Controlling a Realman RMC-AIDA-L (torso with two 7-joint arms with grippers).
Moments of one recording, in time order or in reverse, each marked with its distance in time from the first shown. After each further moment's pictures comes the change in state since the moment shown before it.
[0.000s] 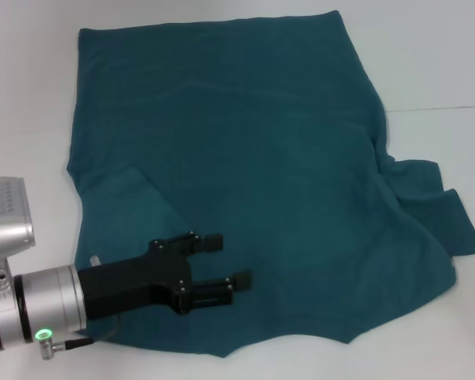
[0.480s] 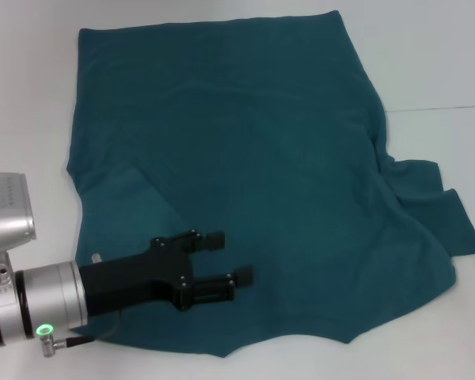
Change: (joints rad) left arm -0.007 0.000 0.000 0.006 0.002 0.002 -0.036; right arm -0.008 -0.051 -0.112 -0.105 -0.025 0.013 0.166
